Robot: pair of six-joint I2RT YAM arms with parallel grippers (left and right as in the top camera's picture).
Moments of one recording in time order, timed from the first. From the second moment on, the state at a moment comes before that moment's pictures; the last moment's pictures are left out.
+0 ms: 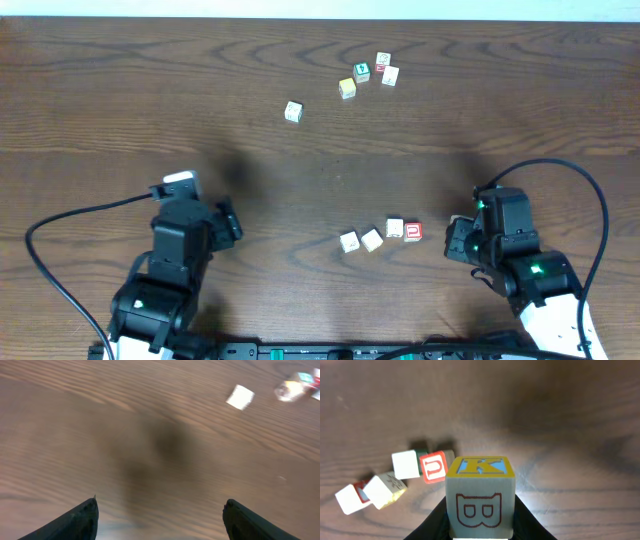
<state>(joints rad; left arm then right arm) -0.29 0.71 0.59 -0.63 -0.22 -0.44 0.20 0.91 0.62 -0.80 -0.01 0.47</state>
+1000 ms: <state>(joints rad) -0.77 0.96 0.42 -0.47 -0.35 -0.89 0.20 1.23 0.51 -0.54 -0.17 0.49</state>
